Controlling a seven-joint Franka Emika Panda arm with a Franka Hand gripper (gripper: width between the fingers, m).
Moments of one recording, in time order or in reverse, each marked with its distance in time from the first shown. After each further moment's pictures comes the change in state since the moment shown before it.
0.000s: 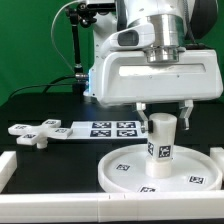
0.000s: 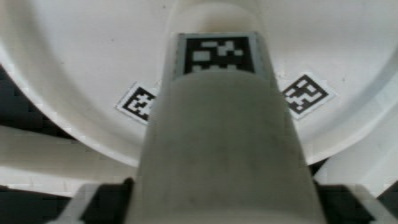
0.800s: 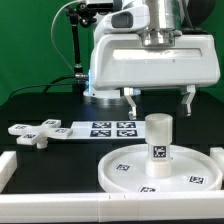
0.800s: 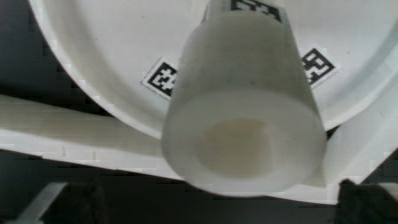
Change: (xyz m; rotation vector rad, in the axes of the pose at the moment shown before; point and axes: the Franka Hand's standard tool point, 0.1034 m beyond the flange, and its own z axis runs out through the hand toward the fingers) arm 0.009 0.010 -0.019 -0.004 -0.010 0.008
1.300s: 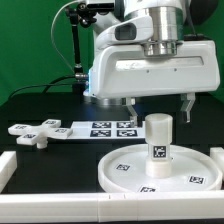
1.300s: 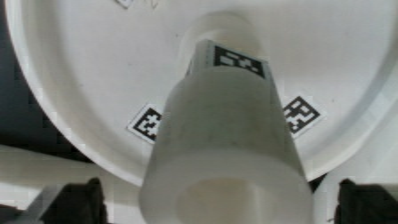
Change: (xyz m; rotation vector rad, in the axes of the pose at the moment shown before) arm -0.006 -0.003 0.006 0.050 -0.184 -0.007
